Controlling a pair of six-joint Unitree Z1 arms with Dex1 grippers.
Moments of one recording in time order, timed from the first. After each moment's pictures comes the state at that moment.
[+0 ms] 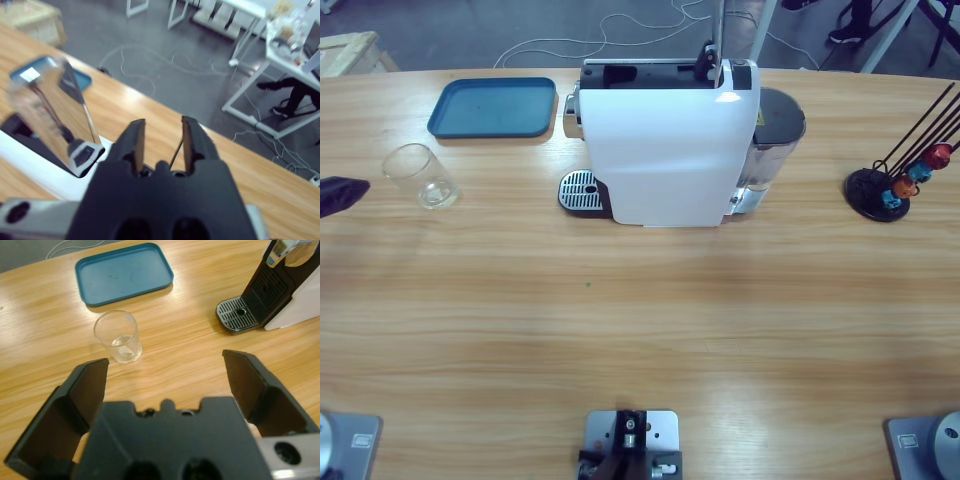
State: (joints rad) arm 0 -0.68 0.94 -0.57 0.21 0.23 -0.16; arm 1 0.71 1.53 -1.16 0.02 -0.35 -0.14
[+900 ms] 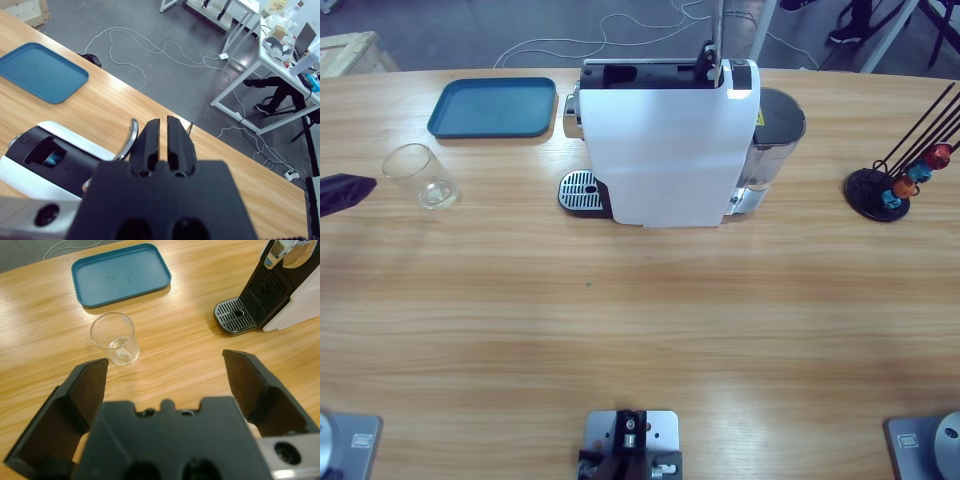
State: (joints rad) arm 0 -0.68 0.95 -0.57 0.19 0.22 -0.16; arm 1 0.89 1.72 -1.49 0.24 -0.57 -0.11
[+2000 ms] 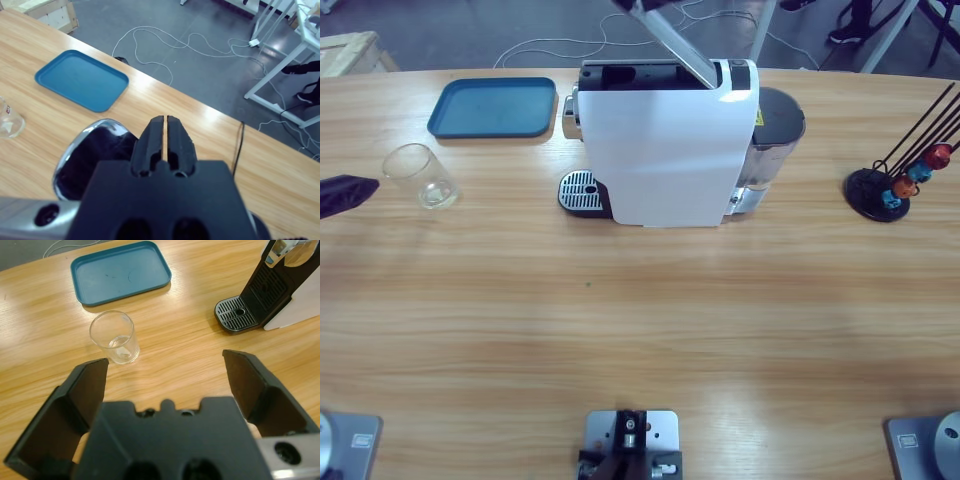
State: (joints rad) arm 0 -0.68 0.96 -0.57 0.19 0.22 -0.16; arm 1 0.97 1.94 -1.57 0.17 -0.54 0.10
